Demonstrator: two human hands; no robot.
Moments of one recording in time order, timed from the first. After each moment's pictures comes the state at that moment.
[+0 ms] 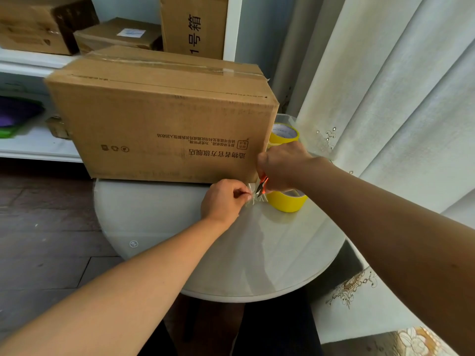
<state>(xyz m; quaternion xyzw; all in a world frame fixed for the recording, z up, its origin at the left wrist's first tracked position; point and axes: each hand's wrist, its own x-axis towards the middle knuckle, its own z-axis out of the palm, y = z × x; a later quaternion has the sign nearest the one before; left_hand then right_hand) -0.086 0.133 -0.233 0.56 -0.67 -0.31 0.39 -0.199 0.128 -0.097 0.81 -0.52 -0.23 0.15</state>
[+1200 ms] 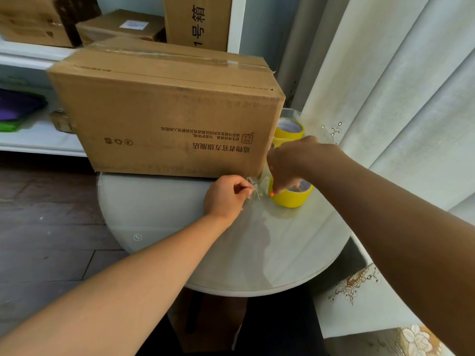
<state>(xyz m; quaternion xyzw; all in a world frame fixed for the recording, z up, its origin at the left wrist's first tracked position) -0.084 0.136 -0.235 0.56 -0.63 -0.34 0.42 -0.194 0.130 -0.087 0.75 -0.59 -0.31 0.05</state>
